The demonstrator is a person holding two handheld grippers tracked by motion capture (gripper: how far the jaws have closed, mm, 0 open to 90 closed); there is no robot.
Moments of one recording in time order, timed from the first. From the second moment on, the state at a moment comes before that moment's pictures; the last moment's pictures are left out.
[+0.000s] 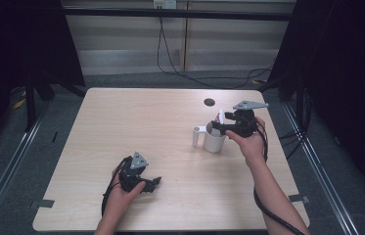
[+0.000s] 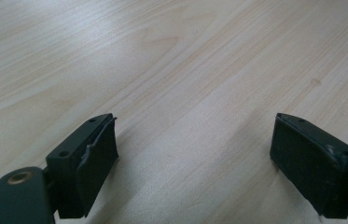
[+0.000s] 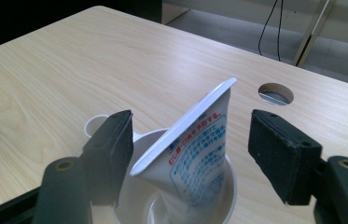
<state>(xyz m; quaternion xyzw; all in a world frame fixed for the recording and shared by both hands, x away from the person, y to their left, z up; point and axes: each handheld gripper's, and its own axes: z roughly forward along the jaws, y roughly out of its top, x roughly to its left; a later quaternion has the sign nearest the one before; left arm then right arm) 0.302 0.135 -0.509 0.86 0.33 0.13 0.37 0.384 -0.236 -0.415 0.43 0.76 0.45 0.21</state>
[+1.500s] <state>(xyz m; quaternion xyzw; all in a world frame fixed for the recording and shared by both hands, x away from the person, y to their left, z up) 0.302 0.135 -0.509 0.86 0.33 0.13 0.37 0.347 -0.260 -0.416 0.42 0.78 0.43 0.19</state>
